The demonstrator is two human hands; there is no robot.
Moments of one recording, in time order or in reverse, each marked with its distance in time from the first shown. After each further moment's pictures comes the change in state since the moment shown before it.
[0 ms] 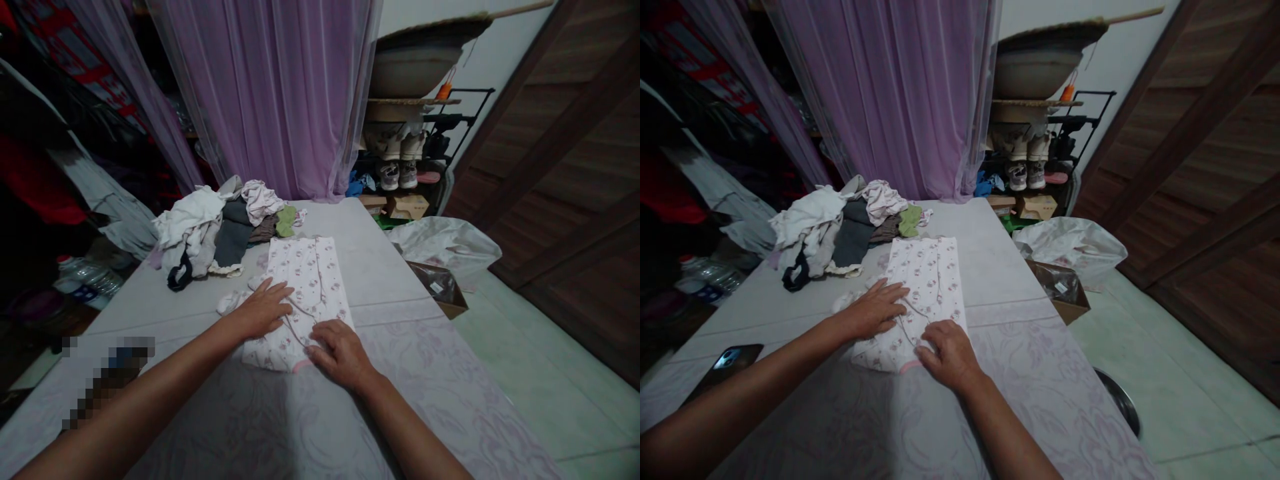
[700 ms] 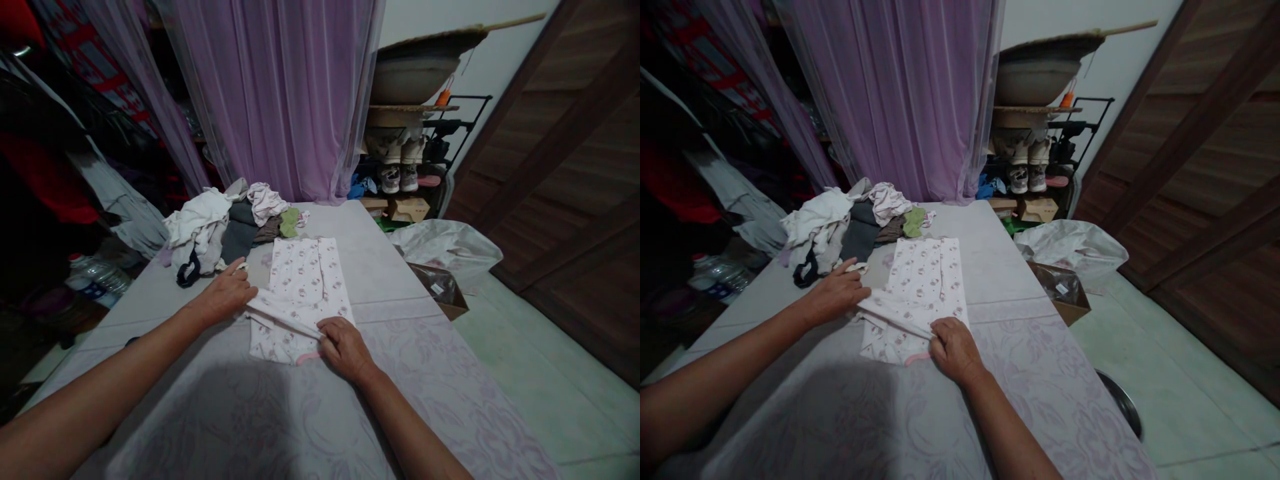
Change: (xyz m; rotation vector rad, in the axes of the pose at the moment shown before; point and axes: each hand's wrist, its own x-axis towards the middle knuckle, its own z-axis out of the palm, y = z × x) left_hand -0.051 -0.036 -0.047 0.399 0.185 0.002; right_hand -0.003 0.008 0.005 0.036 0.047 -0.036
